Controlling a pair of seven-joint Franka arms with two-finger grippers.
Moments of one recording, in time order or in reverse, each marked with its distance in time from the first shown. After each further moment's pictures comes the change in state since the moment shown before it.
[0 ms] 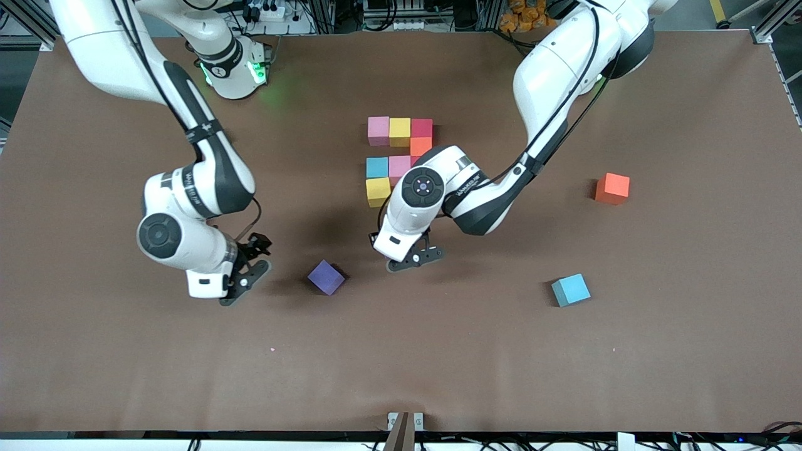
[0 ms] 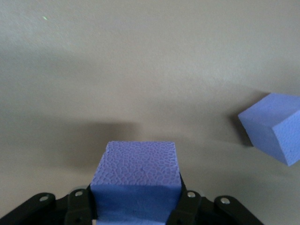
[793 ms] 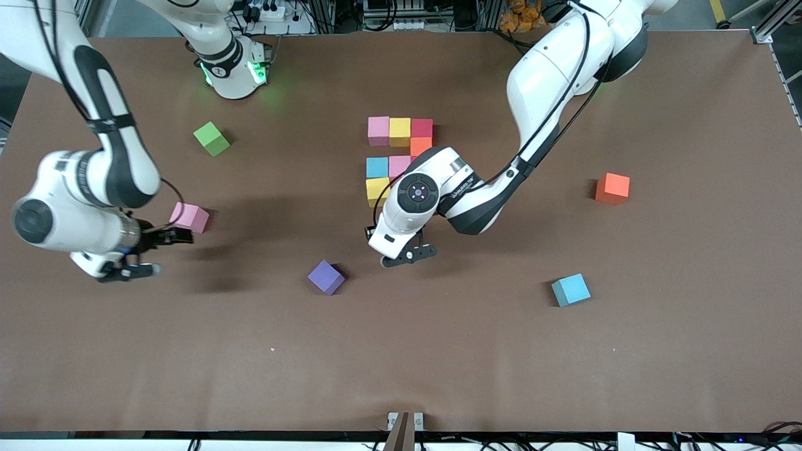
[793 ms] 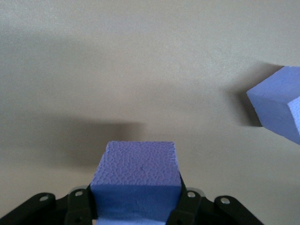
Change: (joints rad) left arm -0.011 0.024 0.003 0.016 -0.074 -0.024 0.054; right arm -0.305 -0.189 -0.001 -0.267 -0.004 0.062 0.442
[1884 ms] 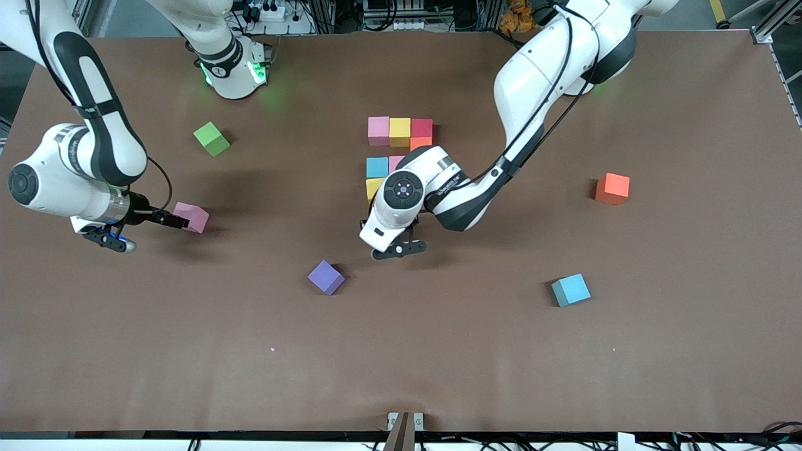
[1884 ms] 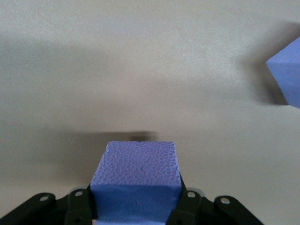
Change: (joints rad) left arm -0.074 0.034 0.053 0.004 -0.001 0.000 0.041; right arm -0.104 -0.072 0.020 -0.255 0.136 0.162 0.172
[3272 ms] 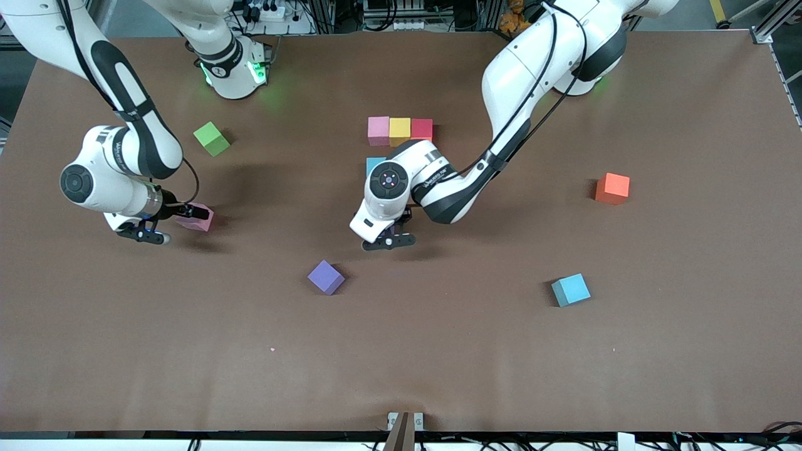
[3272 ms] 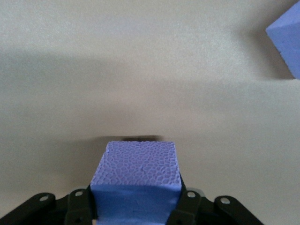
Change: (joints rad) left arm -0.054 0.008 0.023 0.004 0.000 0.001 0.008; right arm 0.055 0.016 -0.001 -0.113 -0.107 0.099 -0.006
